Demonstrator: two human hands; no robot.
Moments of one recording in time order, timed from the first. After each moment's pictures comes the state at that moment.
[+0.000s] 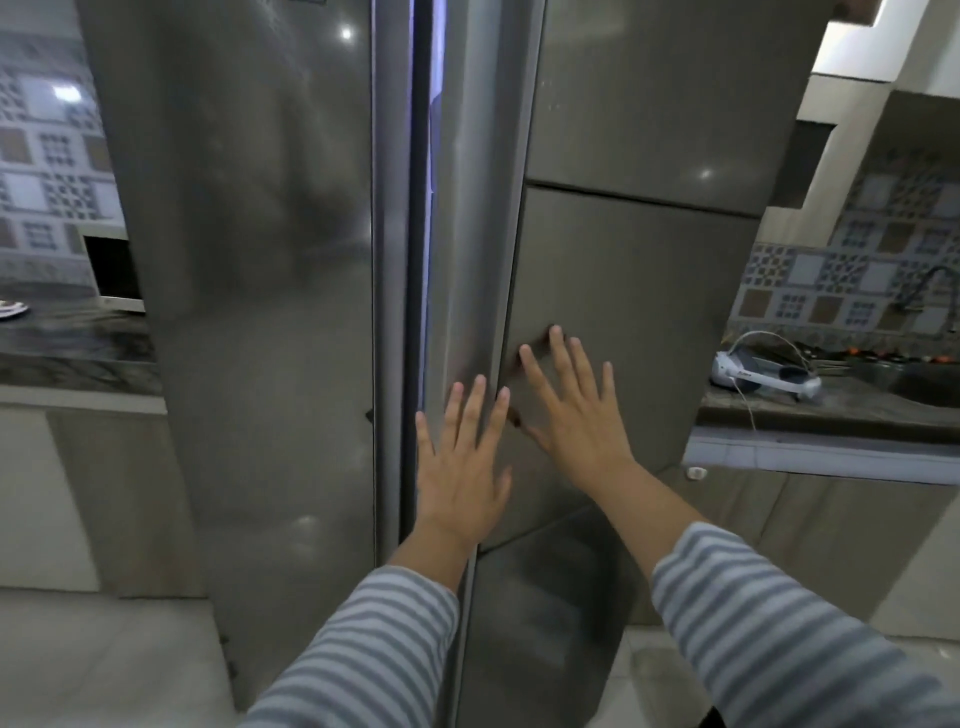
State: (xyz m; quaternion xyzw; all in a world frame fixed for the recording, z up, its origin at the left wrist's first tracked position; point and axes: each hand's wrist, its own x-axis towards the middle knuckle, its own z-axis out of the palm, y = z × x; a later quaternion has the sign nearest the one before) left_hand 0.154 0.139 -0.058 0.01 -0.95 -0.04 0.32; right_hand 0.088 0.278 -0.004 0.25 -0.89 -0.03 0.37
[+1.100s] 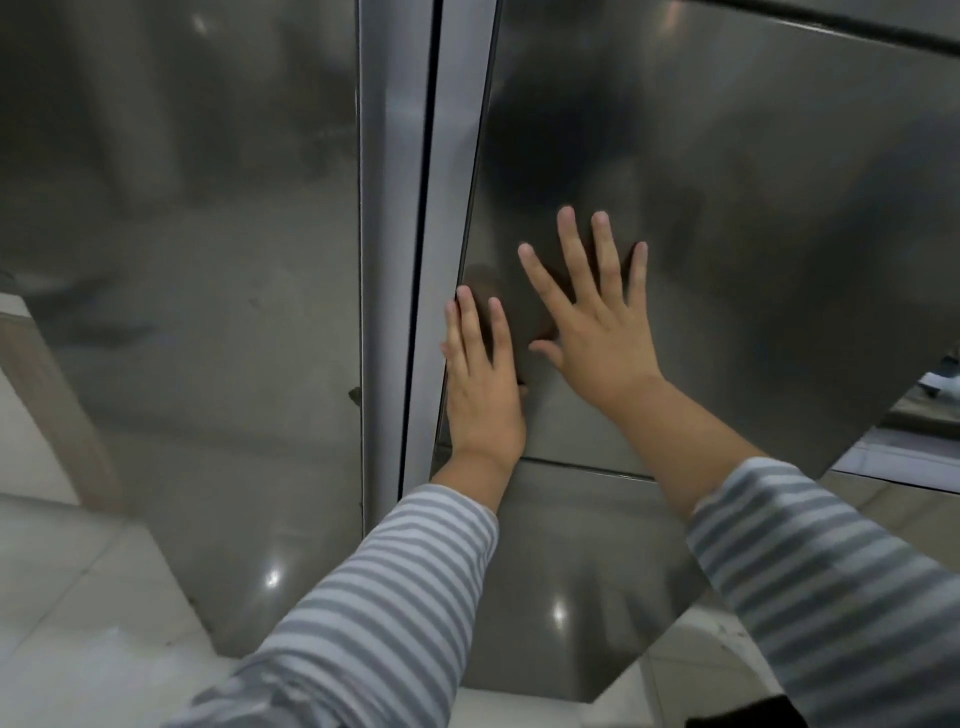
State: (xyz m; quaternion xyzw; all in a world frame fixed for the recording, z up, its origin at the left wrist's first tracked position) left_hand -0.070 0.085 -0.094 0.13 -0.91 -0.18 0.36; right_hand -0.112 0.186 -0.006 0.31 -0.86 -0.12 0.39
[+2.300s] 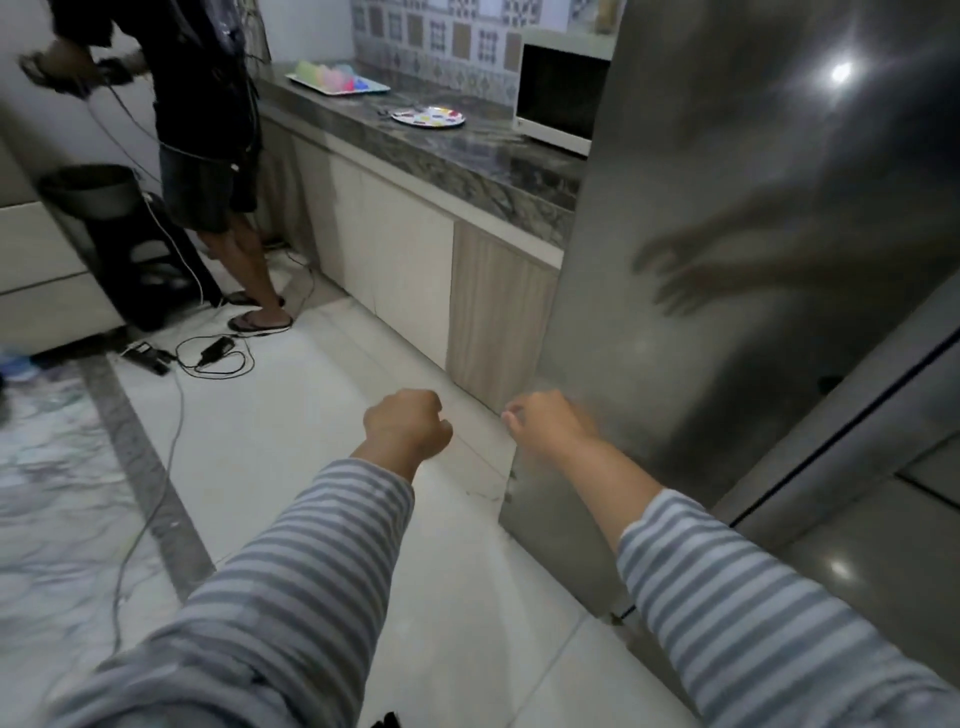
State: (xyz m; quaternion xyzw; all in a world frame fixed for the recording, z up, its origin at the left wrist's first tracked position) left_hand 0.297 -0.253 -0.175 0.52 -0.84 -0.15 -0.02; right_hand 0.147 -0.167 -0.170 0.52 -0.84 0.06 -0.15
